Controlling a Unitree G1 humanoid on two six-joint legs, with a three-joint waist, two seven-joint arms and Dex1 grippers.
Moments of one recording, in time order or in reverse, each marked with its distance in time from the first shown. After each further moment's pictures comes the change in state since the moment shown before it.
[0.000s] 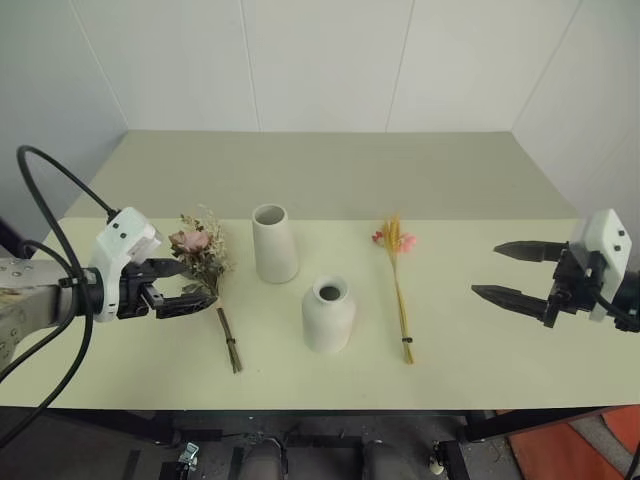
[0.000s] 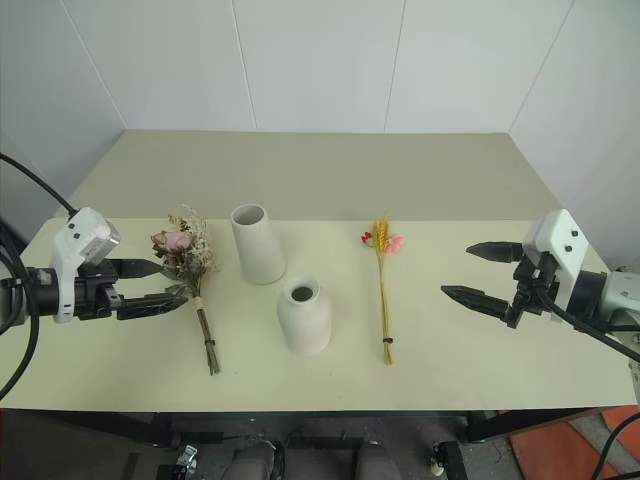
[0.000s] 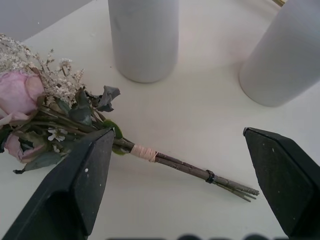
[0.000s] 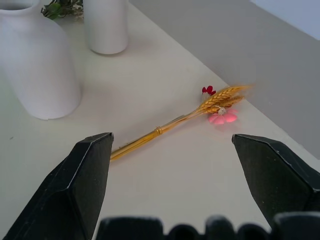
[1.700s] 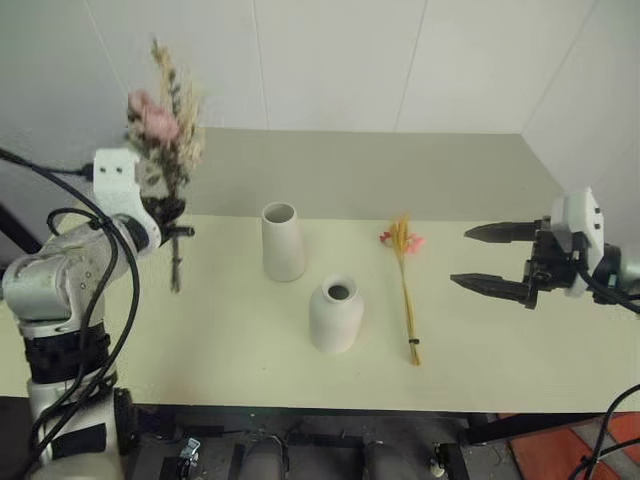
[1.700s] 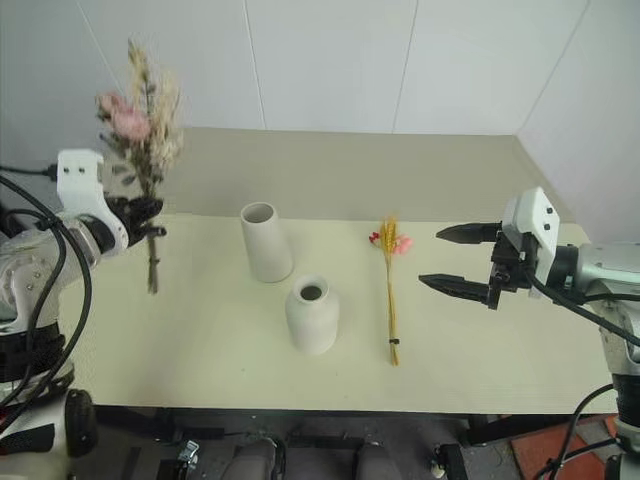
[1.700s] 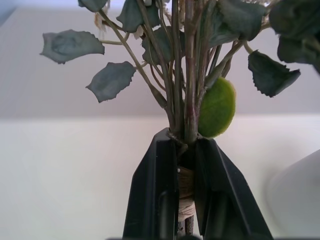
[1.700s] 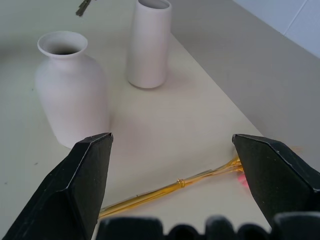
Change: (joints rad) left arm -0.389 -0.589 0.144 0.234 0.211 -0.133 0.528; right arm -0.219 0.043 0.159 0.133 -0.001 -0.086 0.117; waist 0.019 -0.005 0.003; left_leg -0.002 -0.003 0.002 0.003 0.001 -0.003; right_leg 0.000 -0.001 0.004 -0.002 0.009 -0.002
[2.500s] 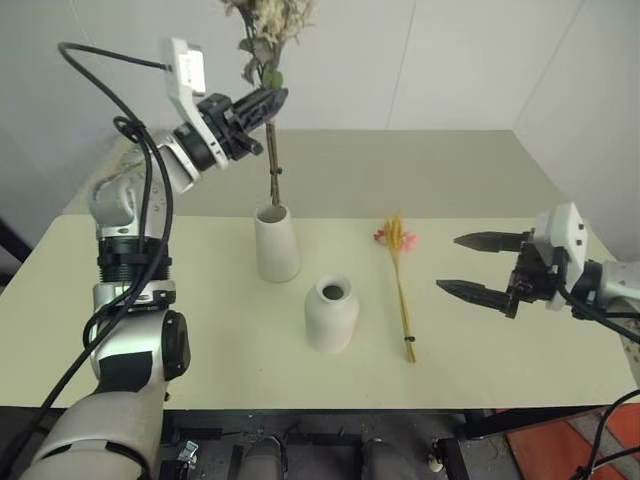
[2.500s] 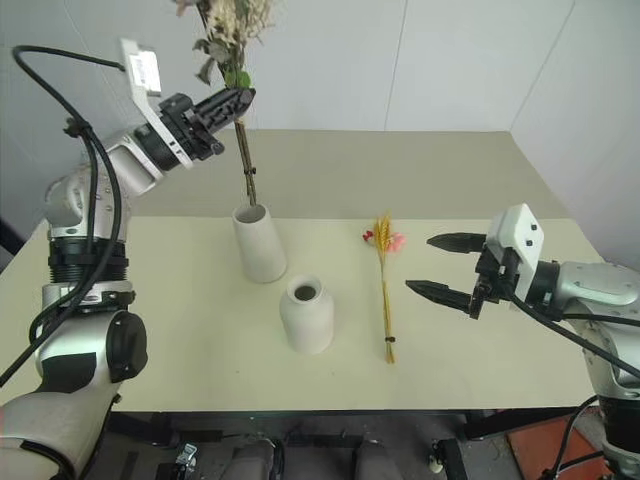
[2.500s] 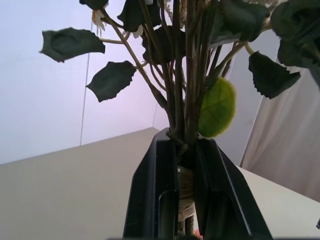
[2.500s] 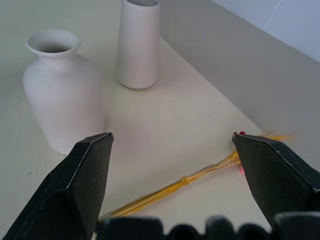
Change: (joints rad) left arm -0.408 -0.144 -0.162 0.585 -0.017 -0.459 -0.508; right arm 0.130 0.039 -0.050 -0.141 0.023 0.022 -0.138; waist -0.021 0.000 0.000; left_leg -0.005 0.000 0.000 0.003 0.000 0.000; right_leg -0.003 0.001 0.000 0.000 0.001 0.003
